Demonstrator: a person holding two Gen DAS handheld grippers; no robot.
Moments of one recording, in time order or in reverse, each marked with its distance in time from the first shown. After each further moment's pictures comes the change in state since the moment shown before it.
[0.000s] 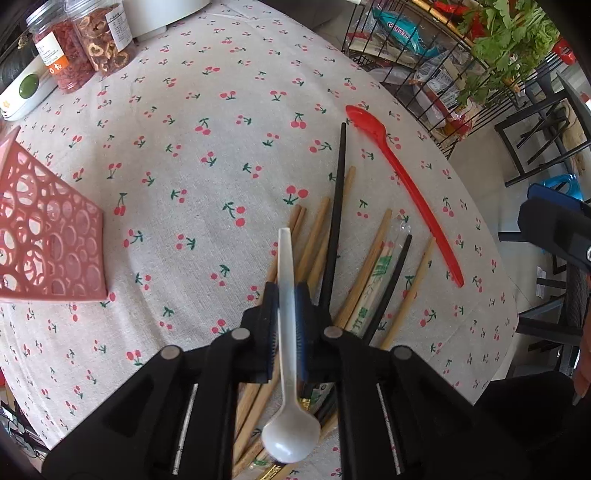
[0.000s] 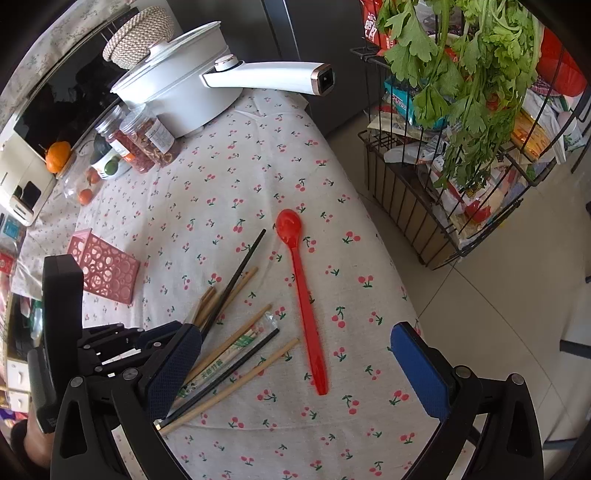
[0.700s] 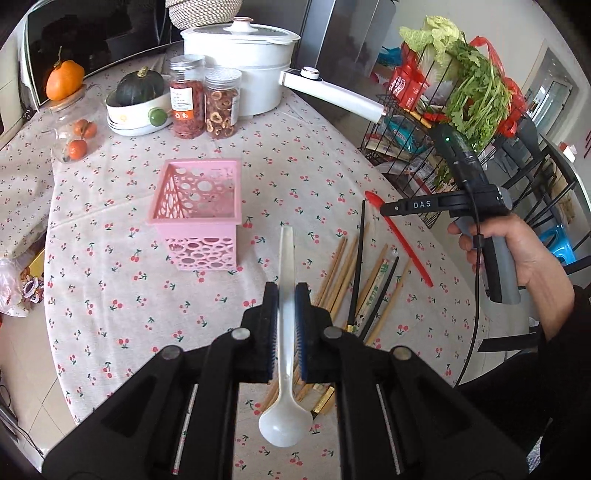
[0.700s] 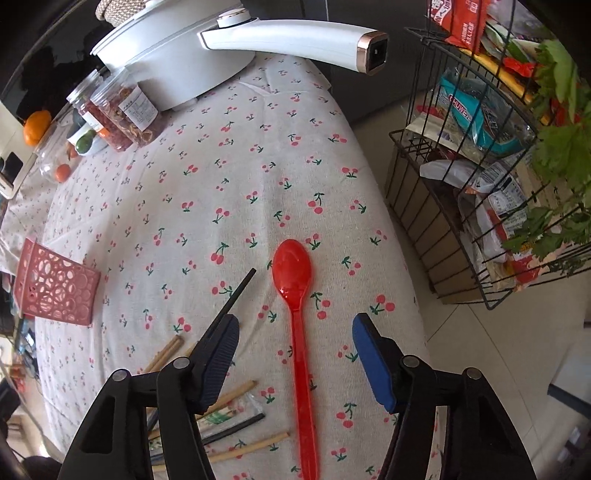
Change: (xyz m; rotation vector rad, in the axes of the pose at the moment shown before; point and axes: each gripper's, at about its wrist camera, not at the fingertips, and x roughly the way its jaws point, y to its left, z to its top) left arm -0.112 0.068 -0.076 -0.101 -0.357 0.008; right arm 0.085 0.017 0.054 -0.135 0.076 -0.043
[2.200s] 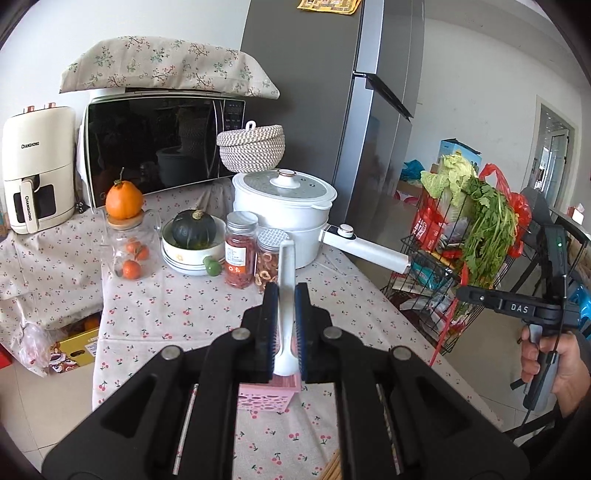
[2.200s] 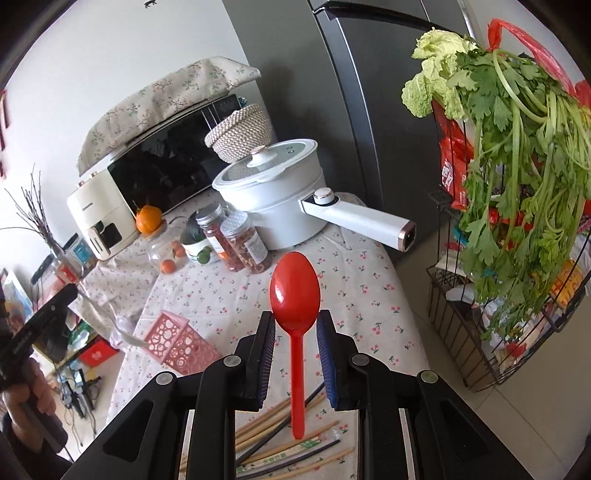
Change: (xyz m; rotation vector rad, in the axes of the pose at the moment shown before) left arm -0.072 0.026 0.056 -0.025 -0.498 0.116; right arm -0.155 0.017 -0.027 -0.037 -0.529 0.250
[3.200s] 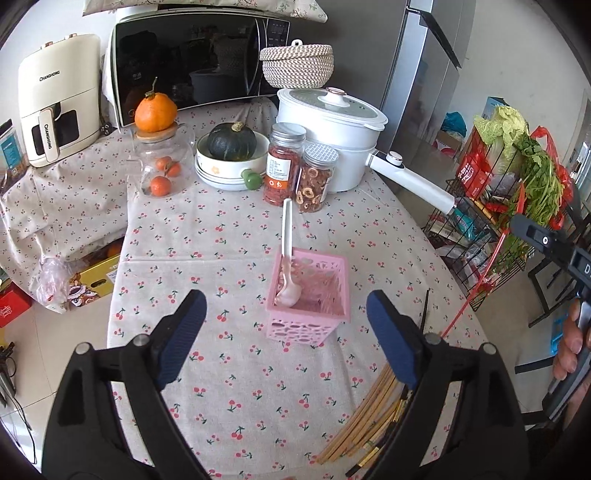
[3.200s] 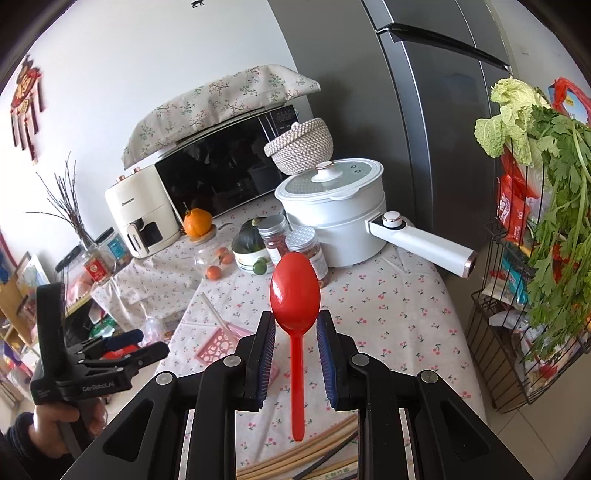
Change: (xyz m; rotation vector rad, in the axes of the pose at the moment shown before) left arm 0.013 0.029 -0.036 -0.085 0.292 0.116; right arm -0.004 0.074 0.002 -0.078 -0.055 0.114
